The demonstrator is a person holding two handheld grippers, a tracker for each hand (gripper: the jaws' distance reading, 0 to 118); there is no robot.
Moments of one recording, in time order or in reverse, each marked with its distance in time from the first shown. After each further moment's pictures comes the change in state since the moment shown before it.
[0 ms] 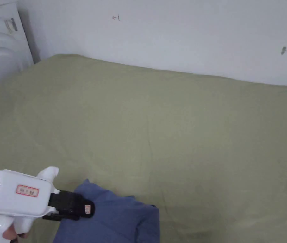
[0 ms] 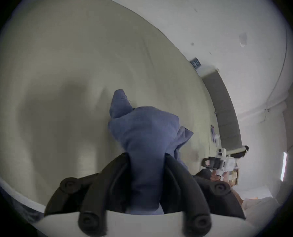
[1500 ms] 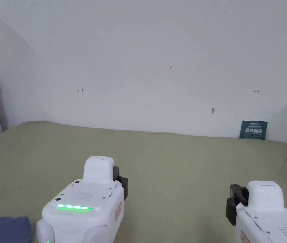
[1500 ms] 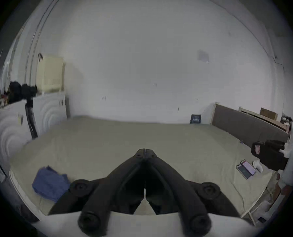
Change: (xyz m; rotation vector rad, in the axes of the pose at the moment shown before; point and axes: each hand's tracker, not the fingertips) left arm 0.349 -0.123 -0.030 0.902 0.374 -0.569; right arm -0.206 0.016 0.112 0.859 -0.809 0.812
